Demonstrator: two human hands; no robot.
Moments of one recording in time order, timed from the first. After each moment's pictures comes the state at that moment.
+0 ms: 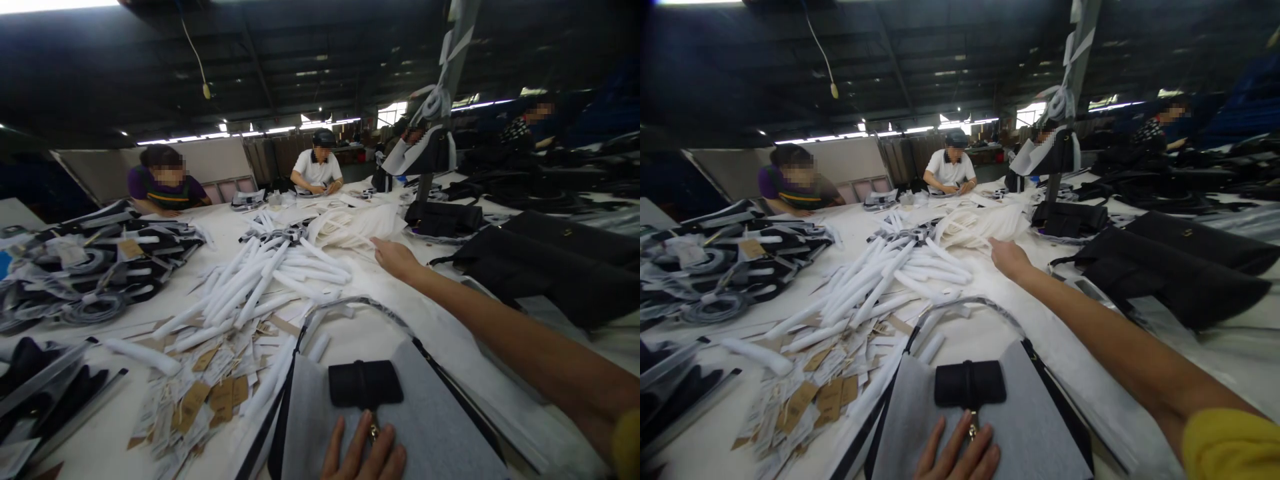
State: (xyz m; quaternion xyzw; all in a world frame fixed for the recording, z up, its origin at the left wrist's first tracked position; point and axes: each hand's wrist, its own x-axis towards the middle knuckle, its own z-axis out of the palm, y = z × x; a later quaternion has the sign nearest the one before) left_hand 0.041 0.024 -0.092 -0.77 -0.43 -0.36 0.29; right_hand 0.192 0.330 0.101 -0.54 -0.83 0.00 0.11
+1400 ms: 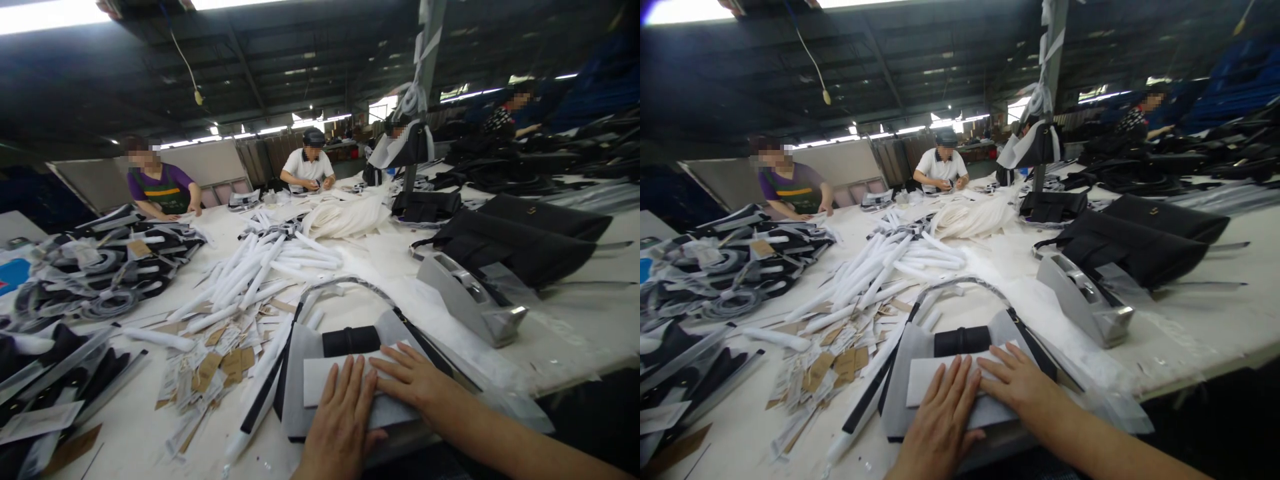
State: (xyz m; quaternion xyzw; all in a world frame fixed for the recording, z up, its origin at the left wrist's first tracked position) left_hand 0.037 0.000 -0.023 -0.86 -0.45 -0.16 0.18; right_hand 0.266 0.077 -0.009 -0.25 -0.96 0.11 0.08
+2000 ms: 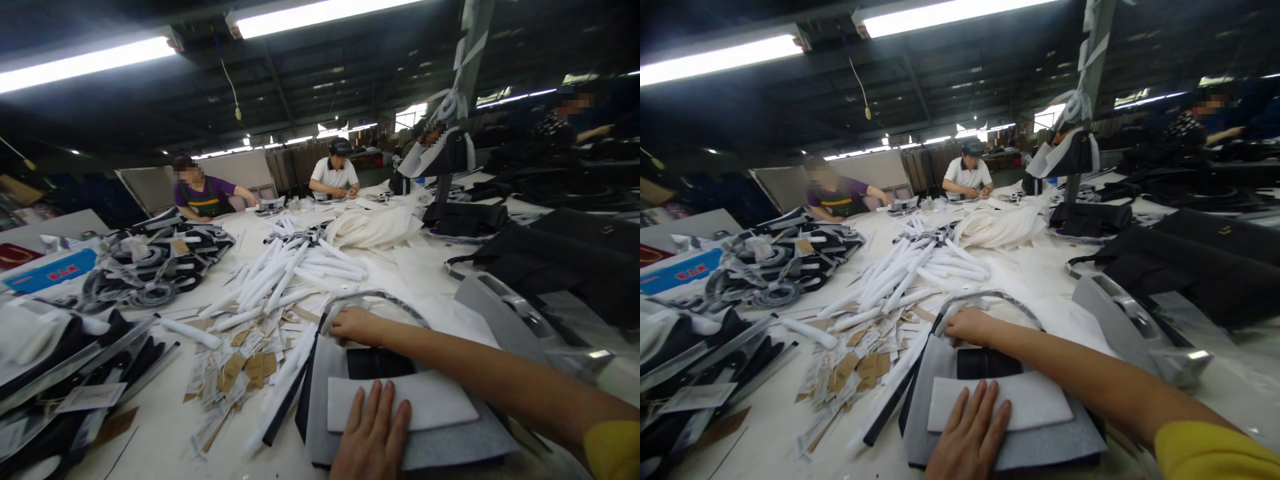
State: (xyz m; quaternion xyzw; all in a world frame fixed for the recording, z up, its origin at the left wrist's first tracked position) left_hand 0.033 0.008 -0.060 -0.83 -0.44 -0.19 0.29; right_hand 0.096 0.226 0.007 -0.12 -0.99 0.00 0.01
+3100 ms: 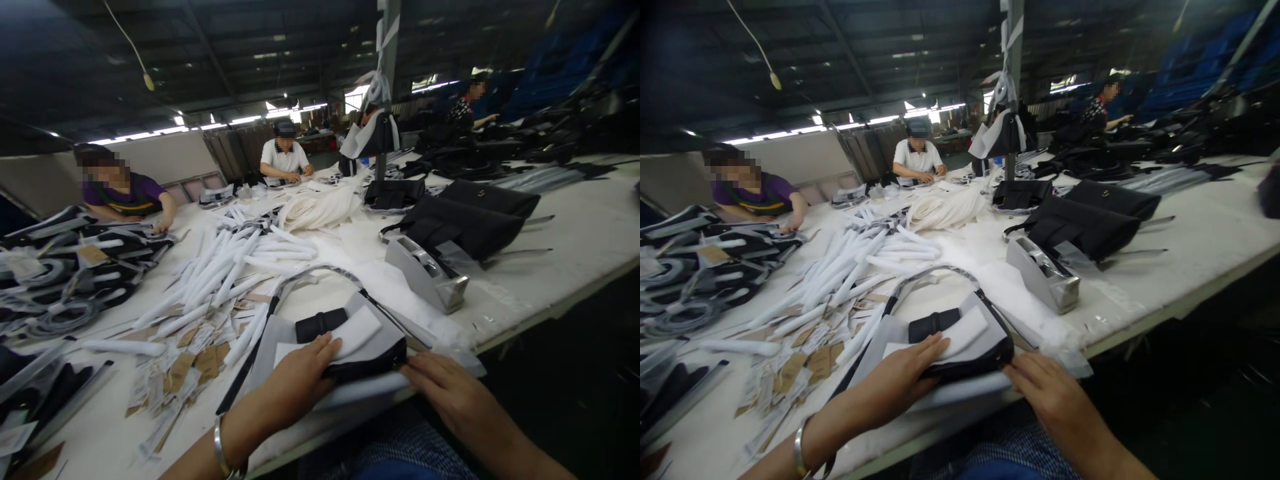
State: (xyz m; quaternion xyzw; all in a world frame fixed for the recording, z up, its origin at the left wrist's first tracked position) left_hand 0.018 0.031 0.047 -0.87 -0.45 0.00 -0.20; right_hand 0.333 0.003 -0.015 -0.37 -0.88 -0.12 0.27
